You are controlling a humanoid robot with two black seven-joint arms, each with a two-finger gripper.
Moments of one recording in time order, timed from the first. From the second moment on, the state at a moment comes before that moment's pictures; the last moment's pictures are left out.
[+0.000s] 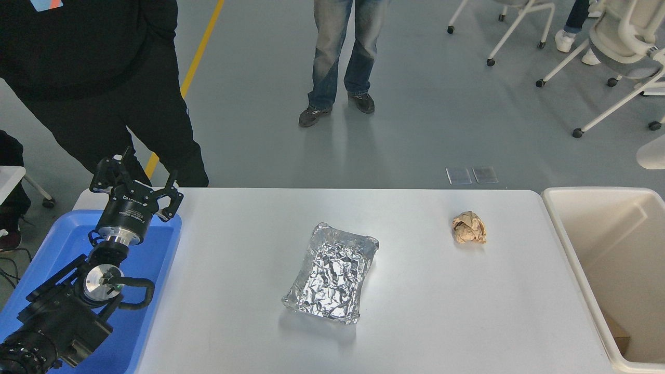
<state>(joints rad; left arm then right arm) -0.57 0.28 -0.89 -0.47 -0.07 -0.58 -0.41 1.09 -0.65 -1.08 0.24 0.11 0.22 0.10</state>
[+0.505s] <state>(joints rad) -0.57 0.28 -0.89 -0.47 -0.07 -0.58 -0.41 0.79 -0.52 -0.85 0.14 0.14 0.06 -0.03</state>
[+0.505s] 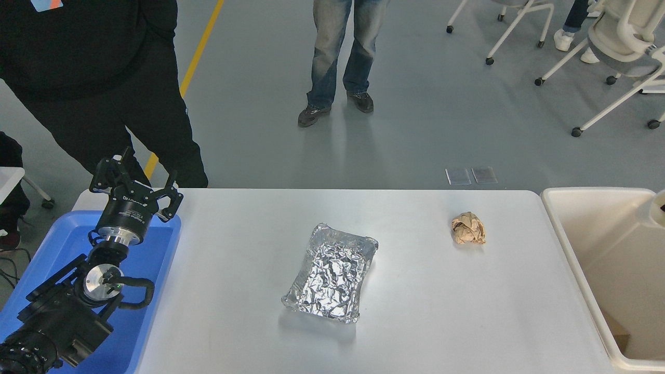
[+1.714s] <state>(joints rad) -0.57 0.28 -0.89 -0.47 -0.07 -0.59 -0.41 0.78 -0.50 -0.73 0.17 0.15 0.01 -0.05</state>
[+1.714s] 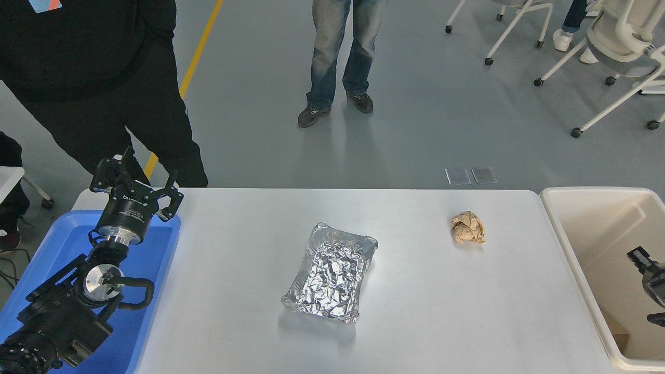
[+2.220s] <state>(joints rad) -0.57 0.28 -0.89 -0.47 -0.07 -0.59 -0.41 1.46 -0.57 -1.06 0.62 0.12 0.24 -0.05</state>
